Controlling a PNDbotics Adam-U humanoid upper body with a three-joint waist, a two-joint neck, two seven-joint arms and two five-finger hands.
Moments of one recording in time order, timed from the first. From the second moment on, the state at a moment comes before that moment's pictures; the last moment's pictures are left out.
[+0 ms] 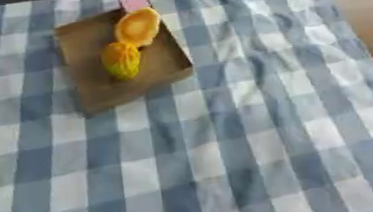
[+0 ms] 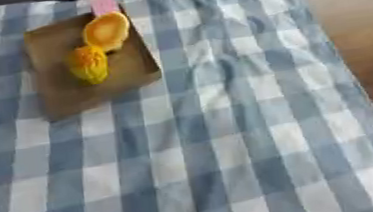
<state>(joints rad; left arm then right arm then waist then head) -0.27 0.87 -0.14 -1.98 -0.17 -0.09 0.20 -0.56 -1.00 -0.04 -1.99 0.09 -0.38 0.08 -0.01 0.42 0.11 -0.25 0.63</state>
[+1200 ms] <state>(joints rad) -0.30 1.17 -0.16 -1.99 -0.33 0.06 -0.16 -0.51 -1.00 -0.02 -1.99 0.02 -0.36 -0.04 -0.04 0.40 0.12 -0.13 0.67</state>
